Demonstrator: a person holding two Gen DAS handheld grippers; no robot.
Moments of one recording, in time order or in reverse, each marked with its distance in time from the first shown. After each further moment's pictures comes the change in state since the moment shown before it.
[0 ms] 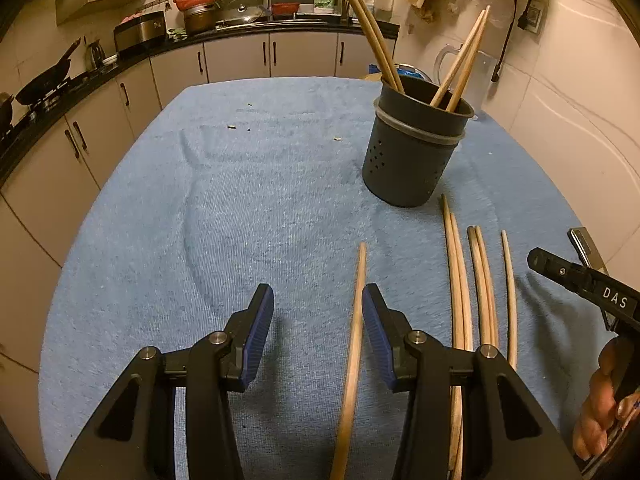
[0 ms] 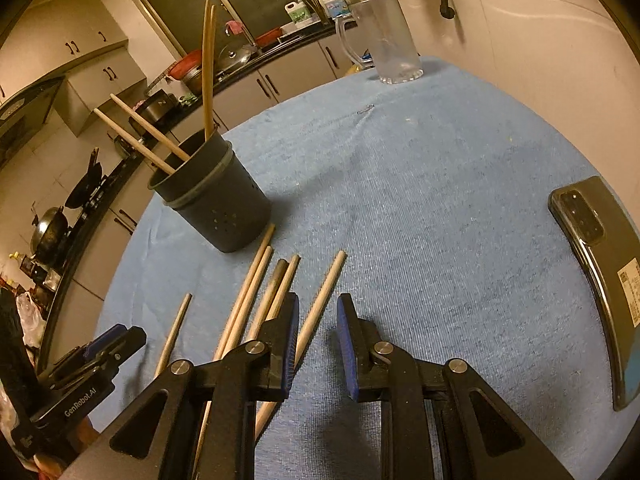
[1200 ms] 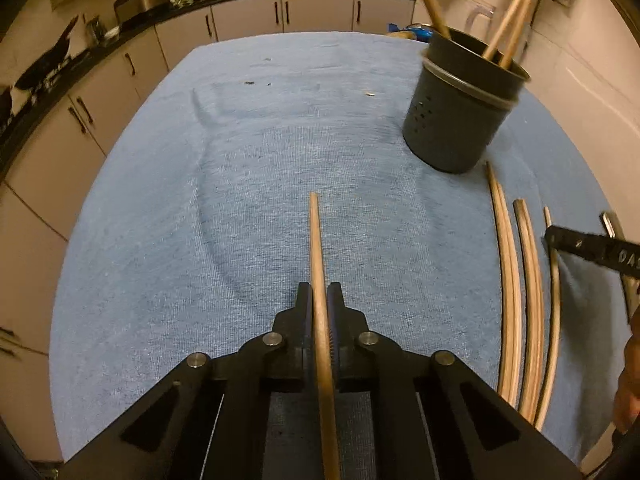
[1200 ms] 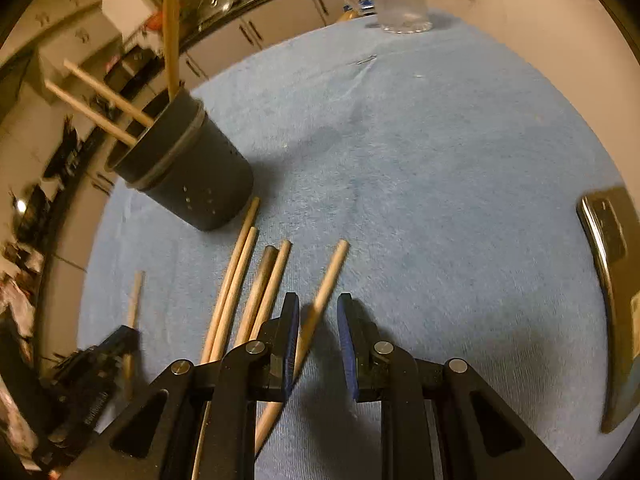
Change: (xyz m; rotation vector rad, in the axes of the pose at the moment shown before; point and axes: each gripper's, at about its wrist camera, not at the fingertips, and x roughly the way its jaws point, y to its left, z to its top) left arm 0.031 0.022 0.013 -0.012 0.166 0.052; right arm 0.051 0.023 0.031 -0.060 0.247 -0.119
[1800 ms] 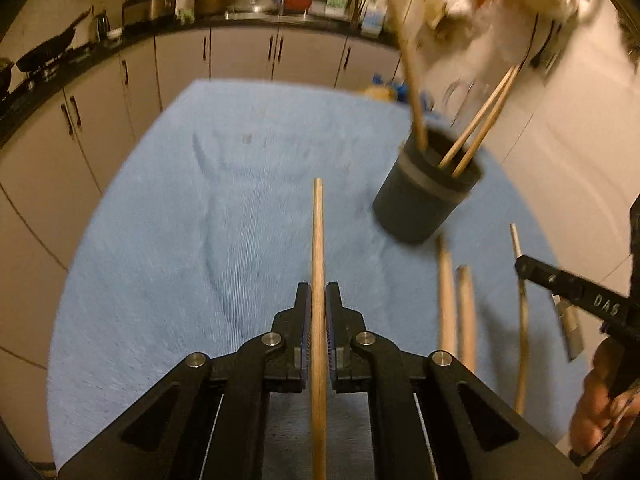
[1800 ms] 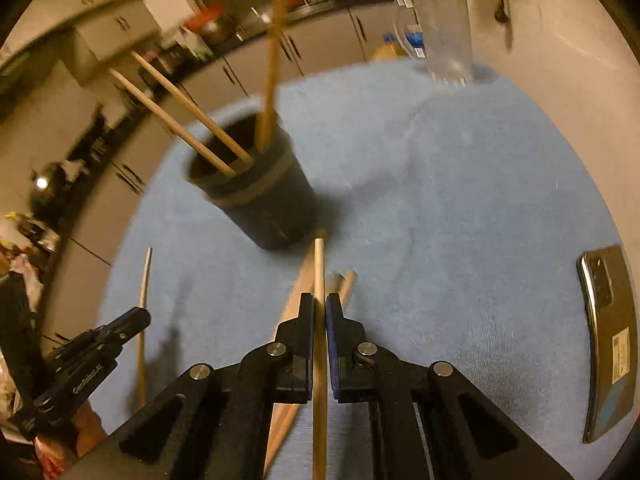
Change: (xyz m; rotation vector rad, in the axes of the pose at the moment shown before) left arm -0.064 0.016 0.015 -0.089 -0.178 -0.160; right arm -0.057 0.034 -0.001 -0.079 -0.166 0.126
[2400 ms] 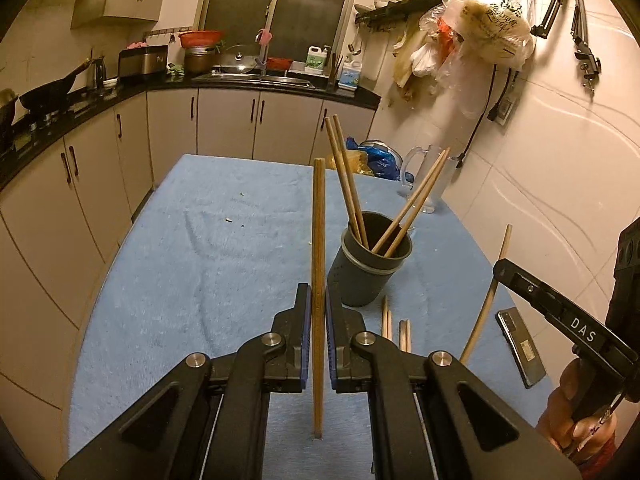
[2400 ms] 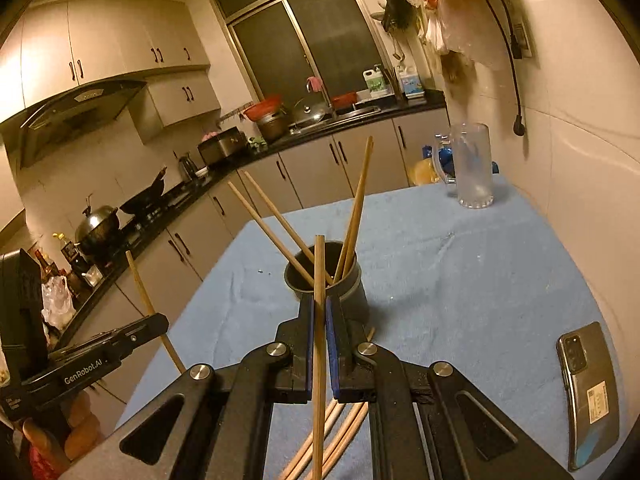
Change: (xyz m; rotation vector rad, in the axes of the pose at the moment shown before) left arm -0.068 -0.030 0.021 0.031 -0.183 -0.055; right arm -0.079 0.033 0.002 -0.086 -0.335 0.090
